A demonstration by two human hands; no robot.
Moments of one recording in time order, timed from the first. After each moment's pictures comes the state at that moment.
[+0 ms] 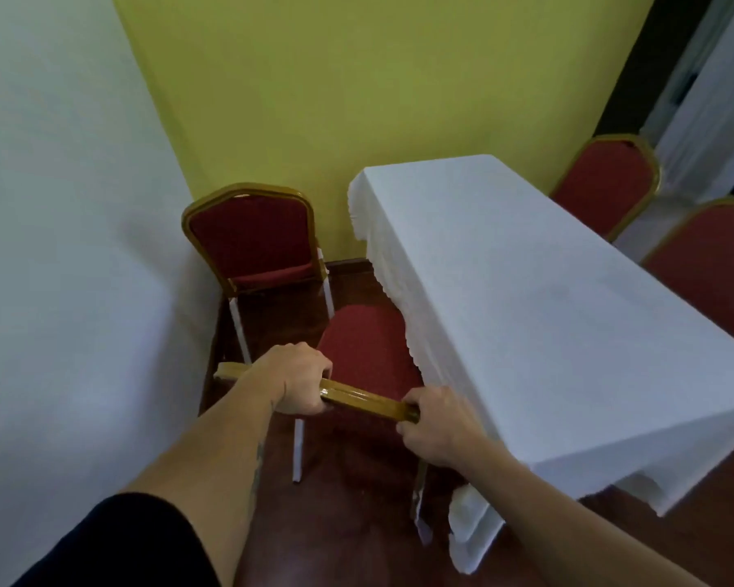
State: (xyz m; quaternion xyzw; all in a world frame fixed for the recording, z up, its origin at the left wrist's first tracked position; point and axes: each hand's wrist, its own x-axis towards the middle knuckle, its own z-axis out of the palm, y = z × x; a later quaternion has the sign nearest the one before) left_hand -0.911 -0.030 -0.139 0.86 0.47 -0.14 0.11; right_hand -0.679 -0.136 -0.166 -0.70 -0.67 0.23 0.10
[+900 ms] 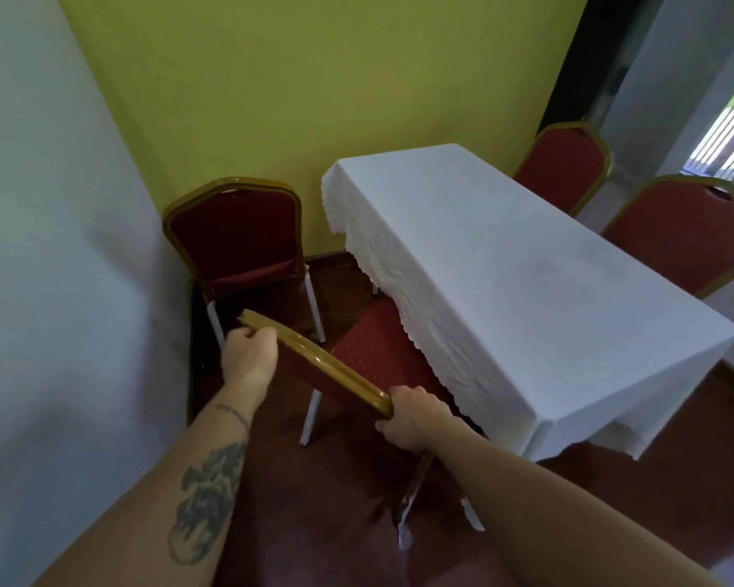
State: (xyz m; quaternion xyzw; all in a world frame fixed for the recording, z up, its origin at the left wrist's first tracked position) left_hand -1.013 -0.012 -0.149 0.40 0.71 0.36 0.45; right_hand -0.794 -0.114 -0.199 -0.75 -0.59 0.29 -0.03
